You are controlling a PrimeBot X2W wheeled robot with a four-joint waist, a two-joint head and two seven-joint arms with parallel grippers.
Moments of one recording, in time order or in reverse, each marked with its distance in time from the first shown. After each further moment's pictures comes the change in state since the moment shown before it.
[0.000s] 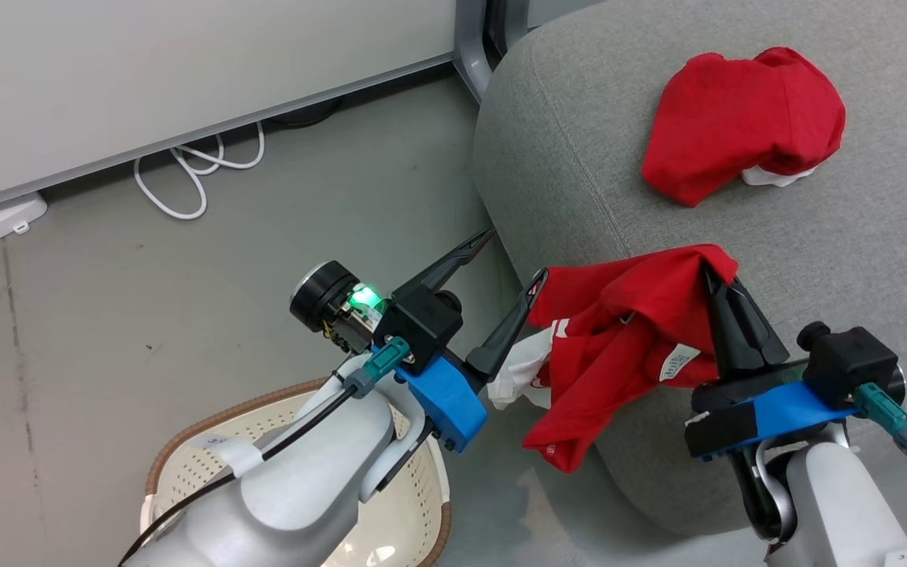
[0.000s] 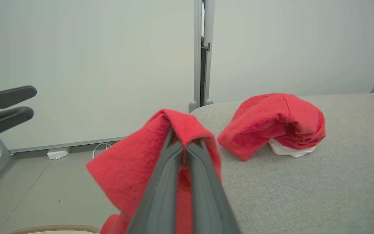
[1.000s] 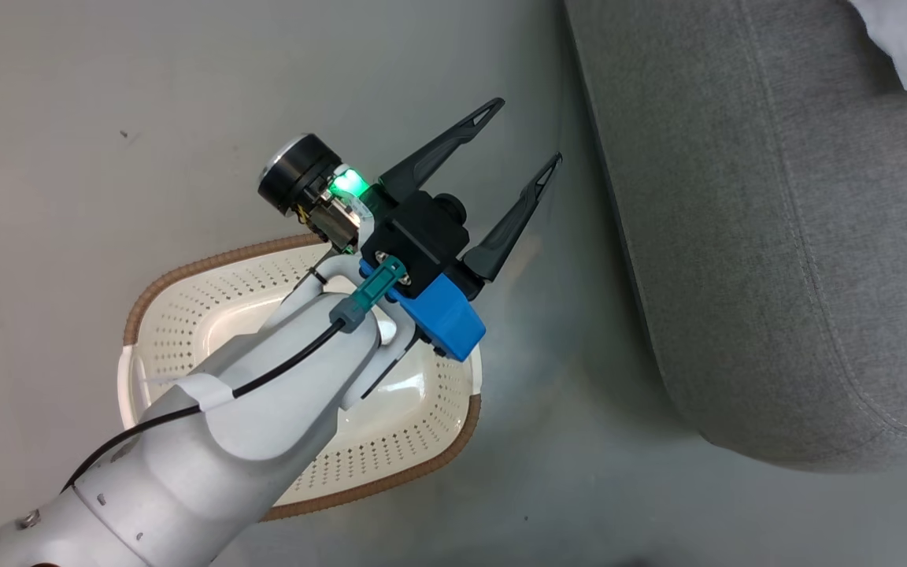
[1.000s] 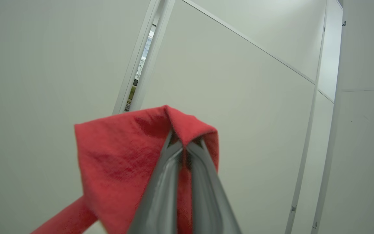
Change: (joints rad) left arm -0.181 0.055 0.007 -0.090 0.079 0.023 0.024; right arm -0.785 -0.388 -0.409 -0.077 -0.003 0.000 0.000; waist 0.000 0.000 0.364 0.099
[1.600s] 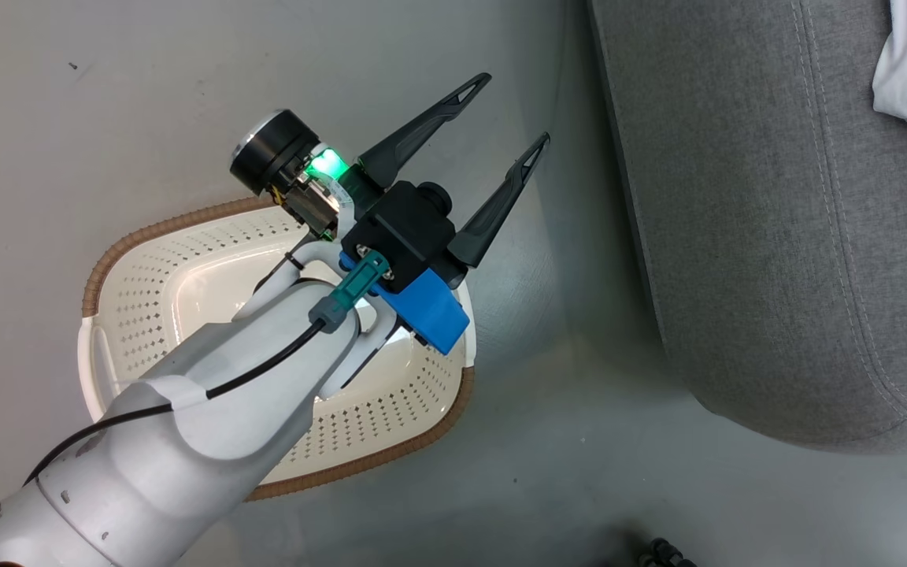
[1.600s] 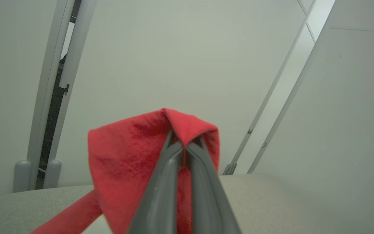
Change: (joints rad) left arm -0.028 0.063 -0.007 -0.082 0.023 0.021 0.022; right arm 0.058 -0.096 -0.131 0.260 -0.094 0.000 0.000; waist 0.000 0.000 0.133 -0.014
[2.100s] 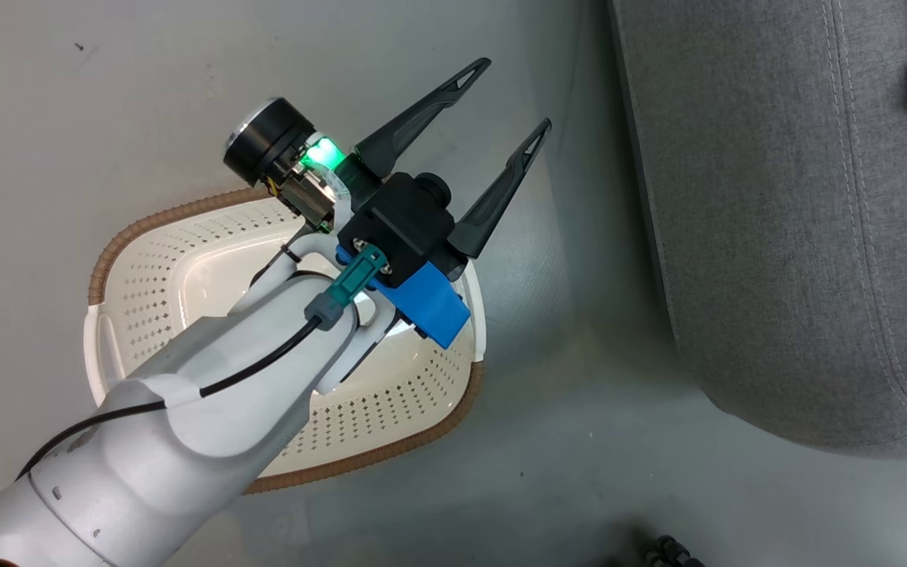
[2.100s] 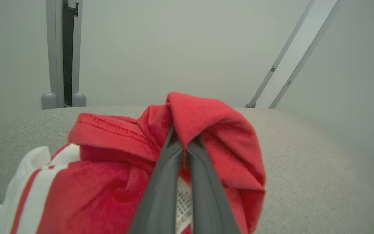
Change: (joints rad) left arm -0.015 0.012 -0.001 -0.031 -0.001 0.018 0.013; right arm 0.109 0.156 -0.033 0.117 -0.054 0.000 0.000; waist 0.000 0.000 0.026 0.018
